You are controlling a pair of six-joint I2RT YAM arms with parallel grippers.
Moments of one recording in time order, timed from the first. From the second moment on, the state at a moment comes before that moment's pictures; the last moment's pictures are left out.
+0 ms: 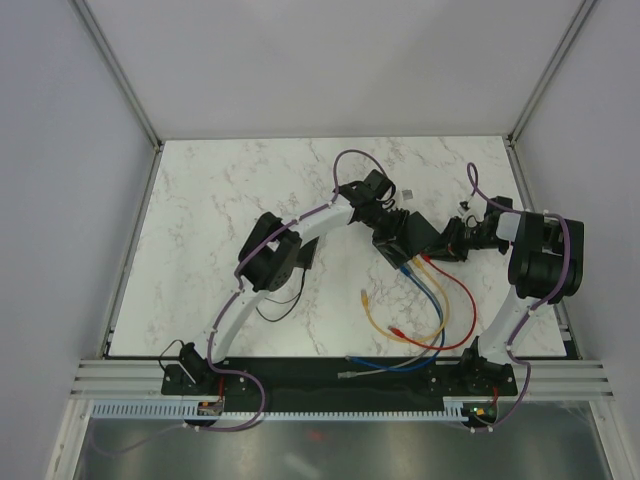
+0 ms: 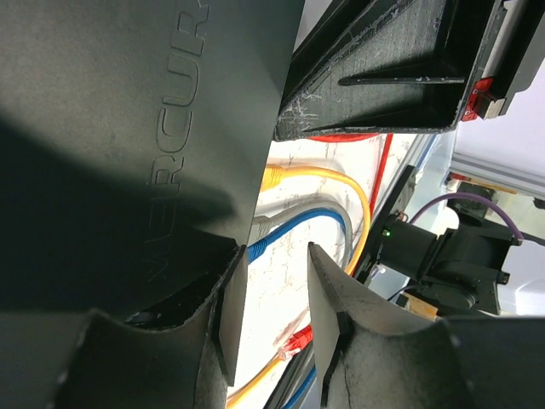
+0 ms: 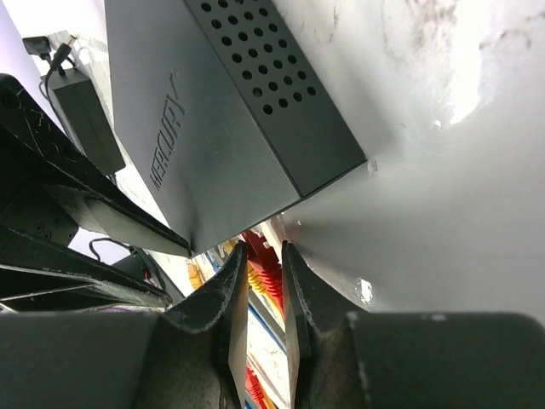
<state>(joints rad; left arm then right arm) -0.78 2.52 2.13 -0.58 0.76 -0.55 -0.26 1.91 0.98 -0.43 -0.85 0.18</state>
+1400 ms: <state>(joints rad) -0.79 2.57 2.16 -0.55 0.86 -0.61 -0.25 1.65 0.98 -0.68 -0.34 0.19</state>
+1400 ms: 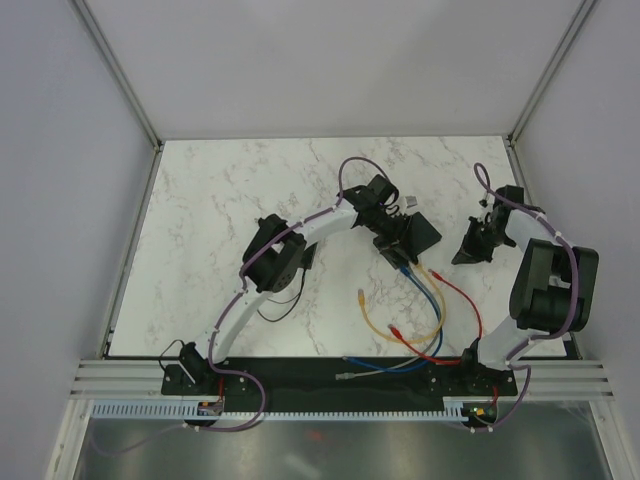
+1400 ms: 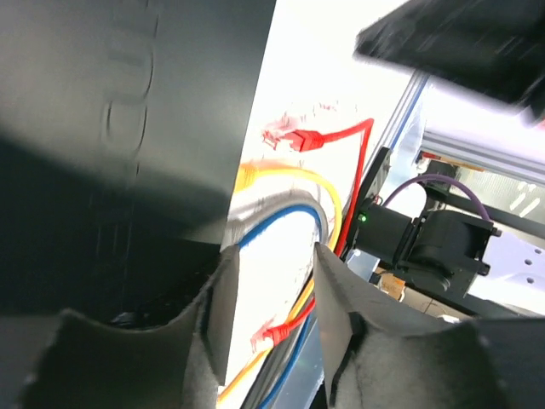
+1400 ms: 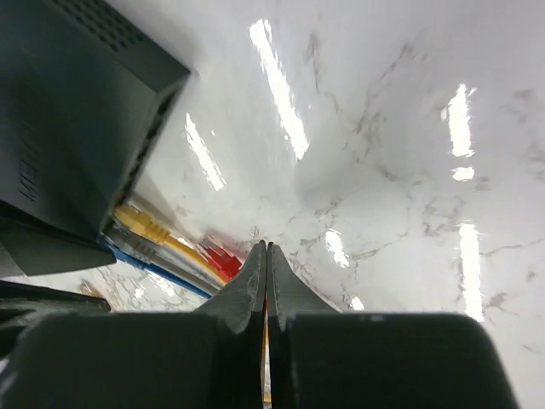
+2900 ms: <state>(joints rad) -0.54 1.89 1.51 -0.66 0.80 -0.32 0.06 1.78 1.13 -0.99 0.08 0.25</state>
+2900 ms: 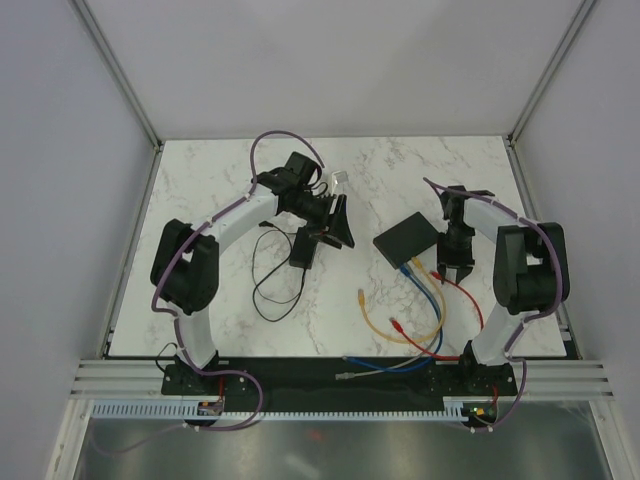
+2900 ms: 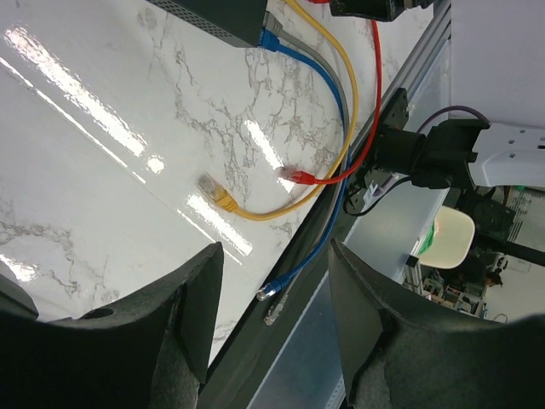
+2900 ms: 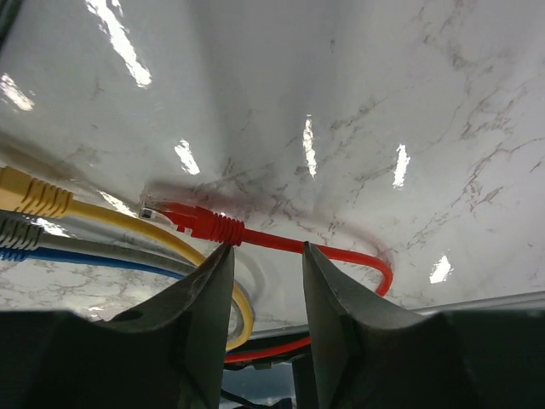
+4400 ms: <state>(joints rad) -0.50 1.89 1.47 -0.66 0.84 -0.32 0.06 1.90 1.23 -1.01 0.09 0.17</state>
